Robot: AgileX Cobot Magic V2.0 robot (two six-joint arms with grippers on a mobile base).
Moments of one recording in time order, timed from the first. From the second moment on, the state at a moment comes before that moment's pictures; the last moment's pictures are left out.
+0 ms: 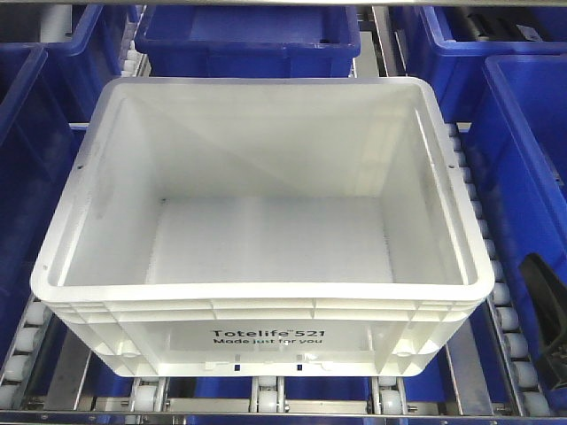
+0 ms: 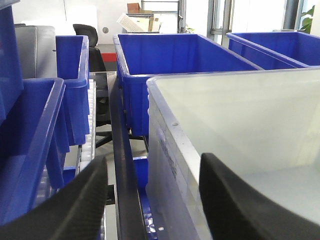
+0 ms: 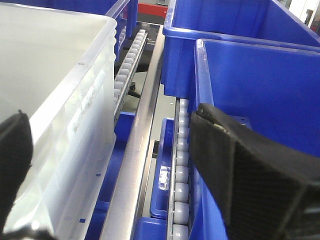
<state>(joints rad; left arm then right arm) -0.19 0.36 -0.23 -0.20 -0.04 0.15 0.22 0.38 -0.17 0.15 -0.13 -0.24</state>
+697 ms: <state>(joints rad) -0.19 0.36 -0.23 -0.20 -0.04 0.15 0.22 0.38 -0.17 0.15 -0.13 -0.24</state>
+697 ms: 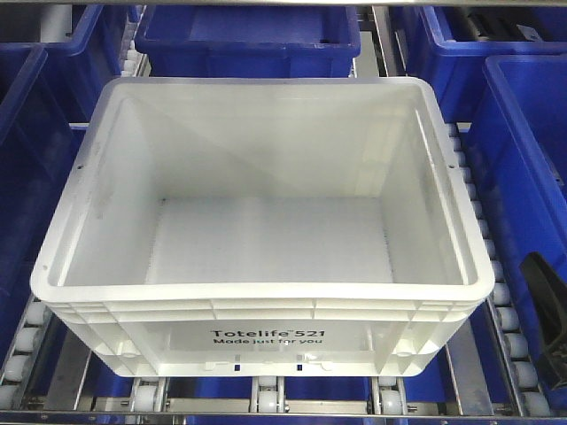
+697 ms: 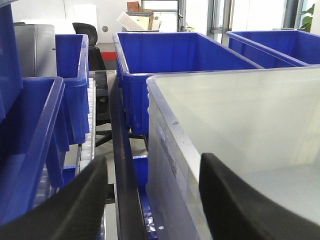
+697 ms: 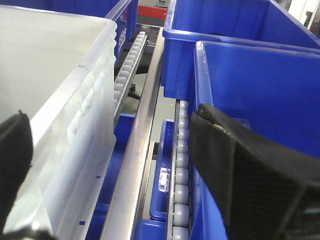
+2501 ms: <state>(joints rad) -0.19 0.36 -0.23 -0.20 -0.03 0.16 0.22 0.38 -0.17 0.15 -0.14 -0.24</state>
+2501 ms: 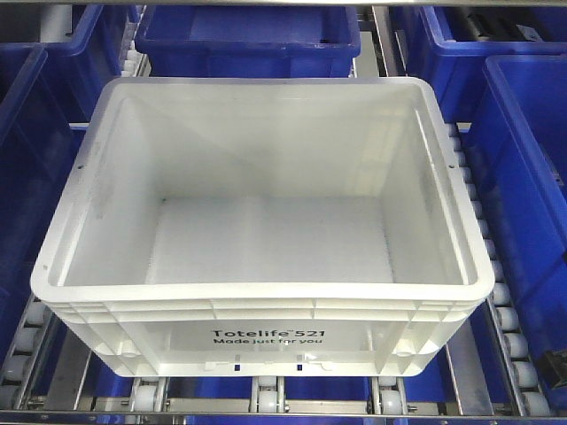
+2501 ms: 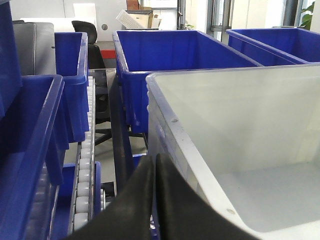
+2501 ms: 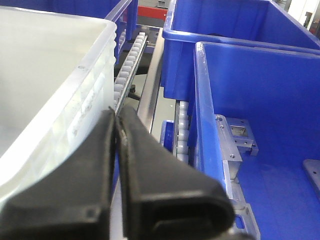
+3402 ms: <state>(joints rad) -0.19 0.24 -0.12 0.07 0.04 -0.08 0.22 0.38 -0.17 0.15 -0.14 -0.24</state>
